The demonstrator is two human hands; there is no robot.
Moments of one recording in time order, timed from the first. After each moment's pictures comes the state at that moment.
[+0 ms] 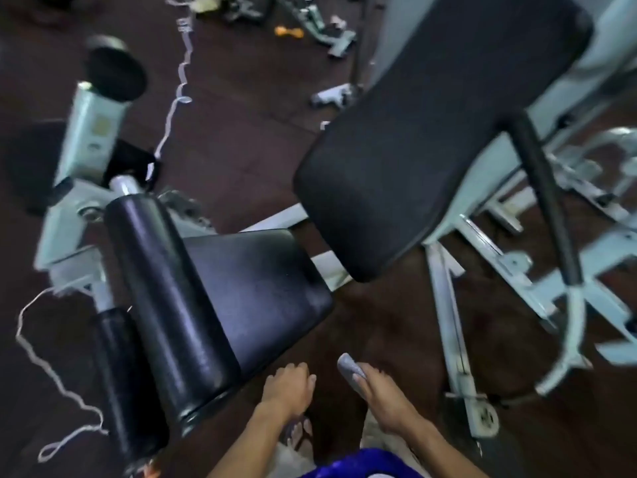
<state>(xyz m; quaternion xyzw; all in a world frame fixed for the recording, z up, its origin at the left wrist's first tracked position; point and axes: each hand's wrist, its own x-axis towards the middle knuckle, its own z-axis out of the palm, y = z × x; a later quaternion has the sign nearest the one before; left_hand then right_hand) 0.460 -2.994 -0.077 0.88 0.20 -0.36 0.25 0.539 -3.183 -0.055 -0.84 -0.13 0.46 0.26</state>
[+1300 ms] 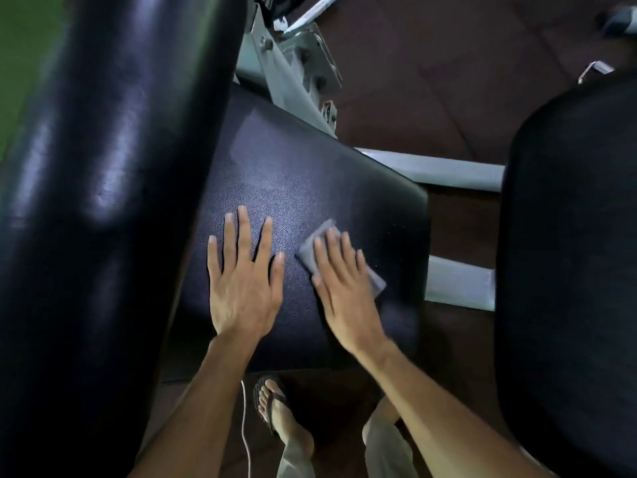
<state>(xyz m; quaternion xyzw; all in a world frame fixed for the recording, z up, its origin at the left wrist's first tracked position) 0.521 -2.862 -0.266 0.81 0.59 -0.04 0.02 0.676 -2.938 -0.310 -0.71 -0.63 0.23 0.20</state>
